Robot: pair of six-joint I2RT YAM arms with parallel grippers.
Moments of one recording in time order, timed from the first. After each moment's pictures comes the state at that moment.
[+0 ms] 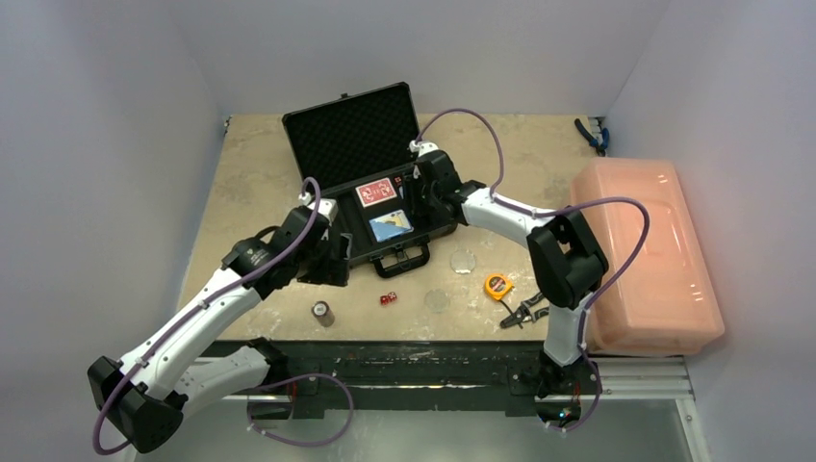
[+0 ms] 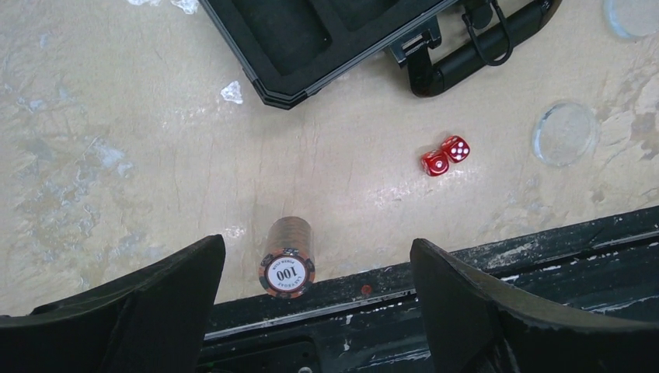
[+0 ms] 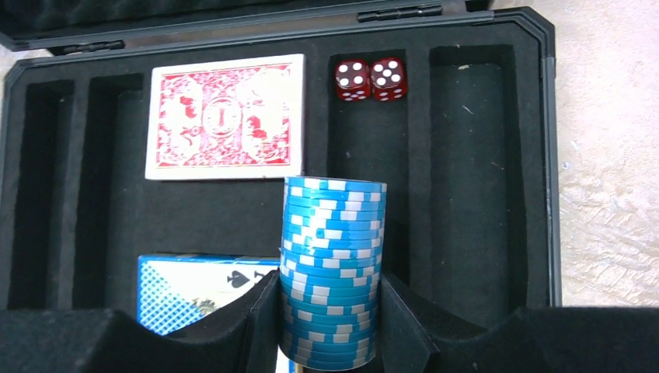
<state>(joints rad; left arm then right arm) -0.62 0.98 0.95 -0.94 -0.16 -0.44 0.64 1.89 1.35 -0.15 0.06 0.32</state>
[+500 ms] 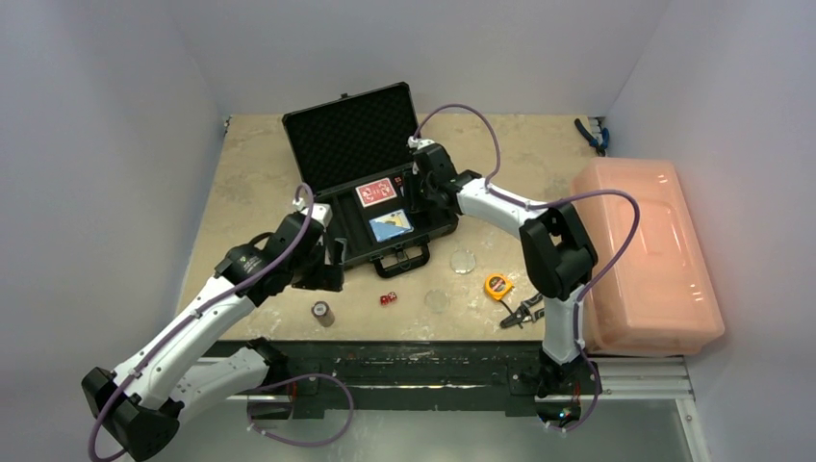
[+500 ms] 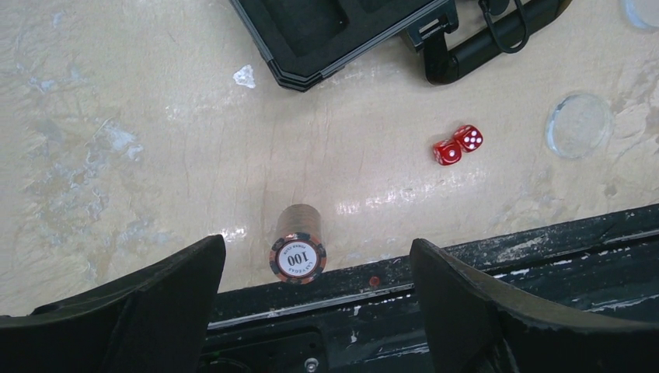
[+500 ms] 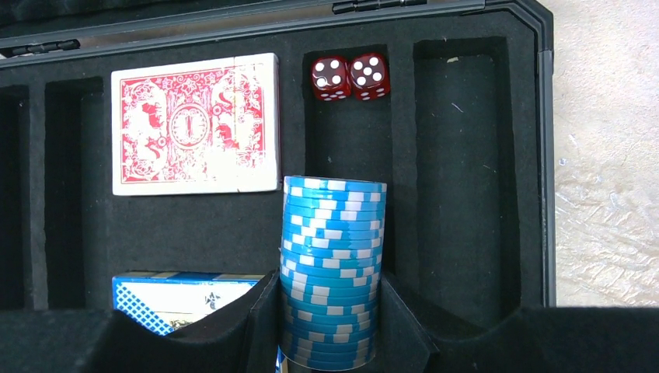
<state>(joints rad) -0.62 0.92 0.92 -0.97 -0.17 -0.45 0.62 1.98 1.47 -0.27 0.05 0.33</state>
